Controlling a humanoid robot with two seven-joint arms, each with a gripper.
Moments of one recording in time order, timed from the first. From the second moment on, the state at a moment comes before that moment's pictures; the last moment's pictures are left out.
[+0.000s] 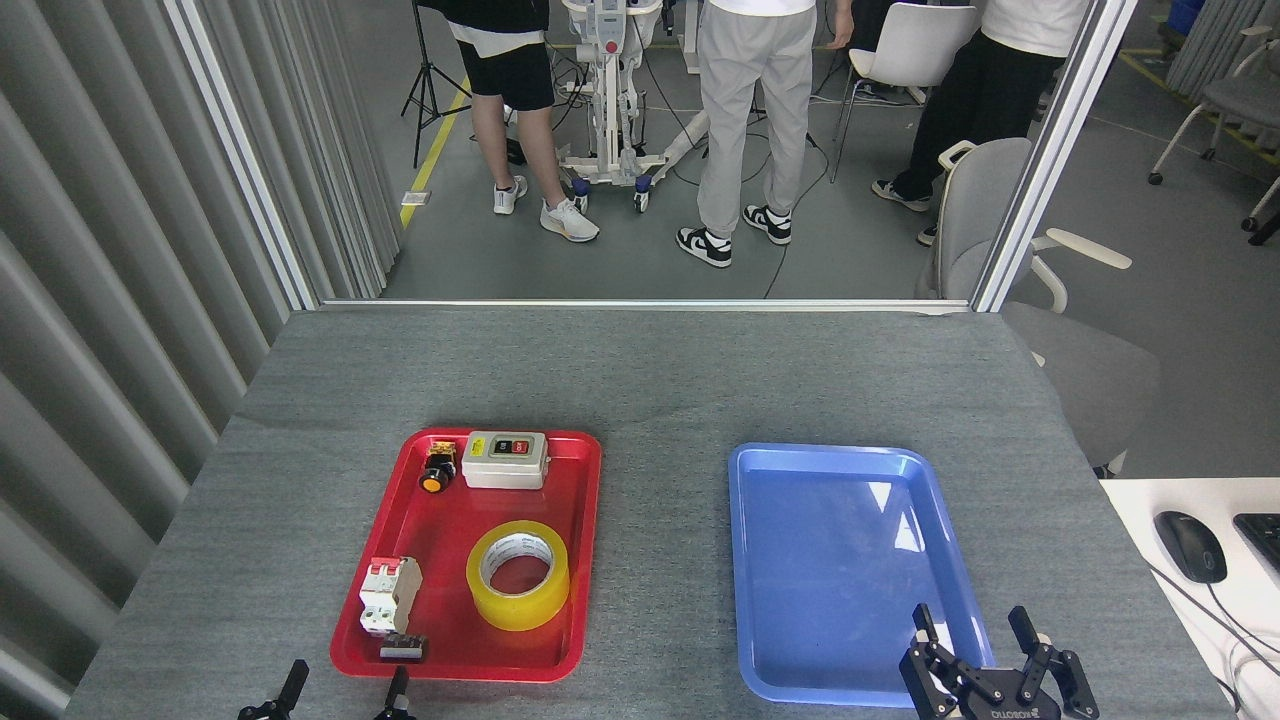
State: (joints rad) left arm 0.30 0.00 0.15 -1.63 -1.53 -0.20 0.24; right arm 0.20 -0.01 -0.18 -1.60 1.41 -0.20 -0.07
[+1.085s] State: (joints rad) left arm 0.22 0.00 0.15 -1.60 -1.51 -0.25 0.24; right arm 0.19 -0.03 -0.18 -1.60 1.41 -0.21 -0.10
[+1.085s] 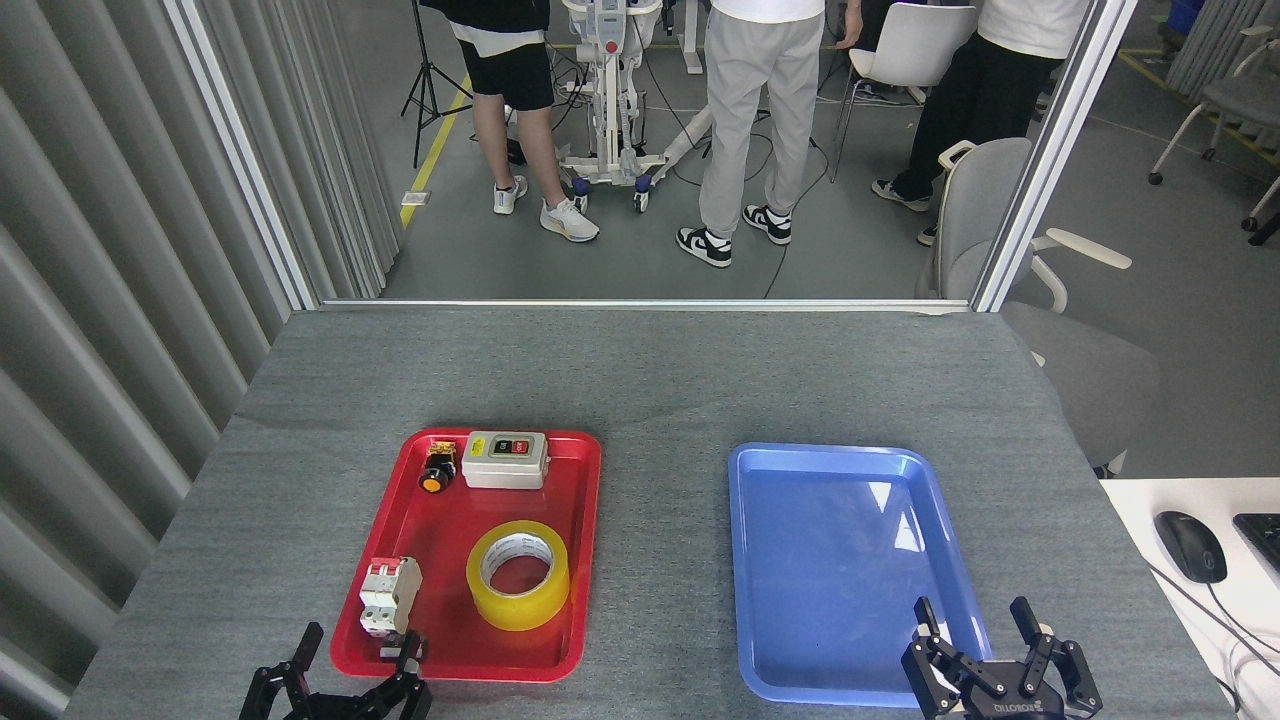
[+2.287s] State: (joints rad) left arm -0.25 -0.05 0.00 -1.45 -1.46 -0.17 -0.74; right arm 0.17 -0.04 -0.13 -1.60 1.42 -0.22 -0.09
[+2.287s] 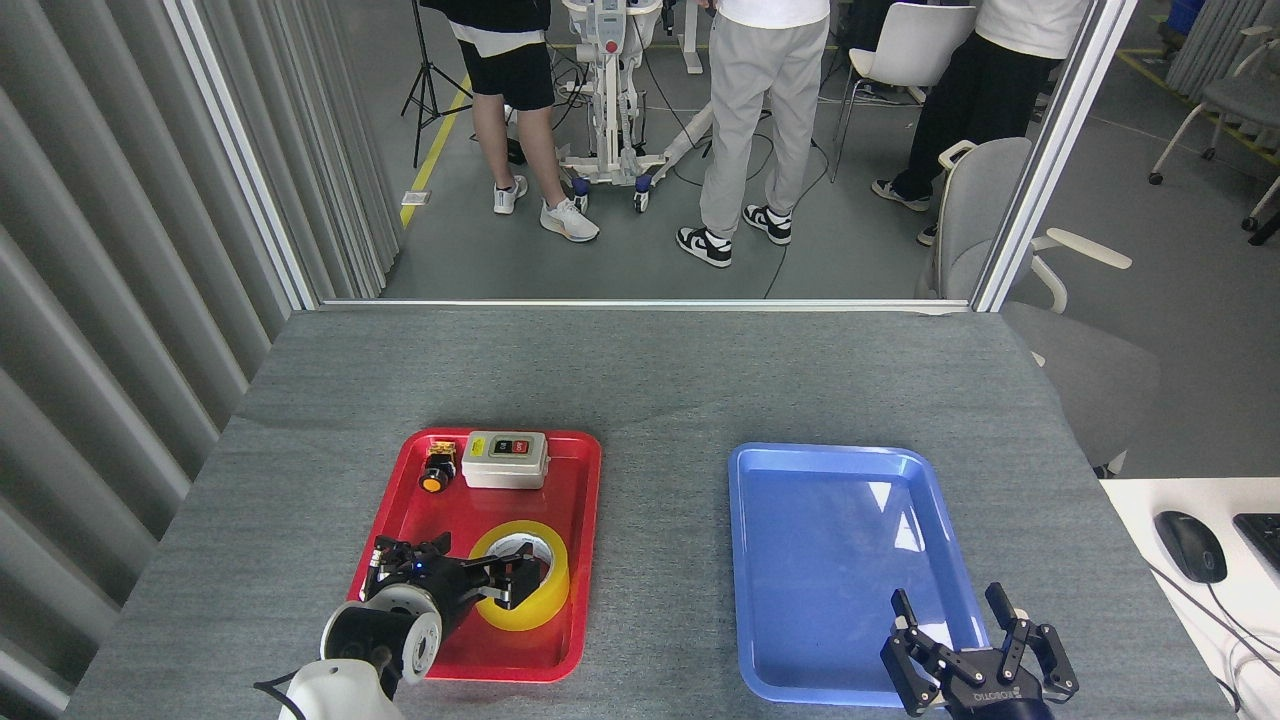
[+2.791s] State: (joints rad) left arm -0.42 -0.04 -0.03 -1.16 -1.46 -0.11 -0.79; right arm 0.17 -0.04 -0.13 -1.60 1.42 -0.21 -0.09
